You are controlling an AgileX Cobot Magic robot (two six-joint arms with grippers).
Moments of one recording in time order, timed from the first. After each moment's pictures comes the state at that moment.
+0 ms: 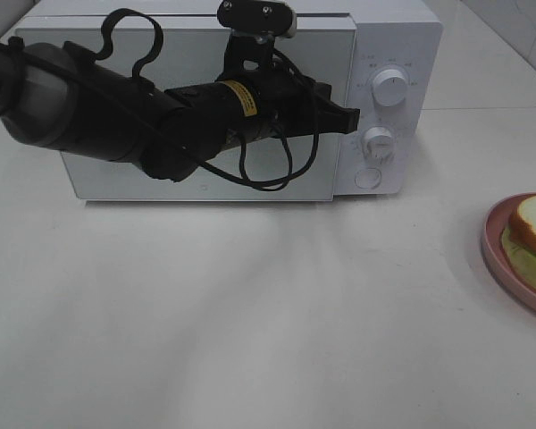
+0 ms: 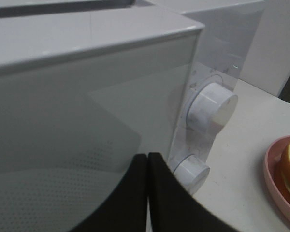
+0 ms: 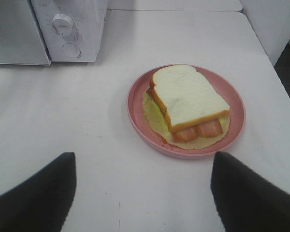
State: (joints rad) left arm -0.74 2.09 -1.29 0.04 -0.47 -0.17; right arm 0.03 0.00 -0.50 -0.06 1.05 0.05
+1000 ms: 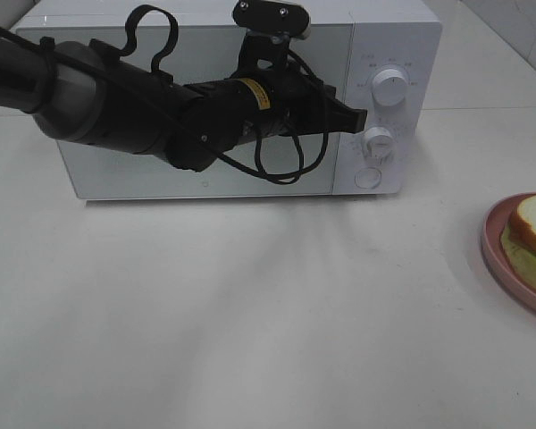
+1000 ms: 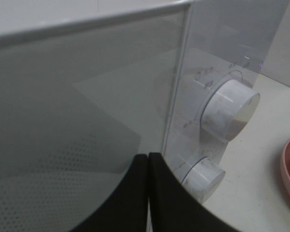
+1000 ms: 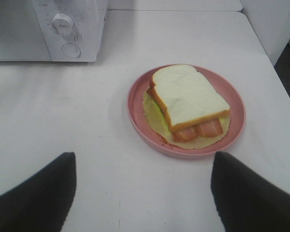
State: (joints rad) left arm -0.74 2.14 -1.37 -0.03 -0.39 -0.08; right arm 0.03 0.00 -0.50 -0.06 1.05 0.05
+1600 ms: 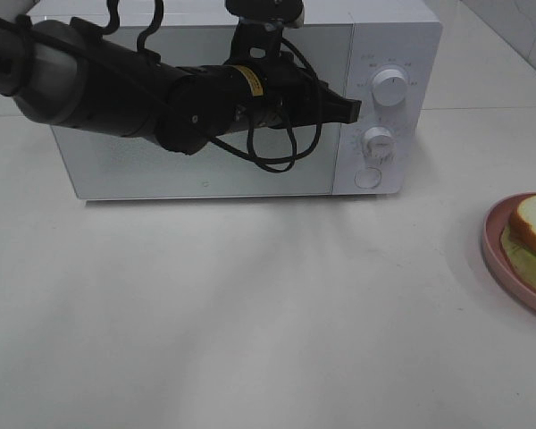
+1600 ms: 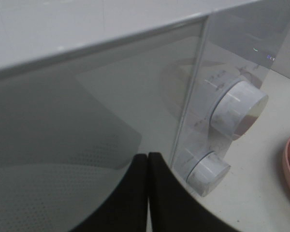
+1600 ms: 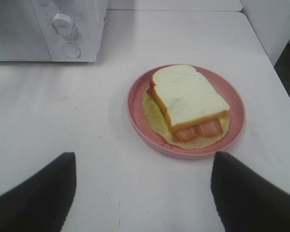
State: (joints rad) left arm -0.74 2.09 -1.37 -0.04 -0.30 -0.08; right arm 0.03 0.00 -0.50 -0.06 1.05 0.05
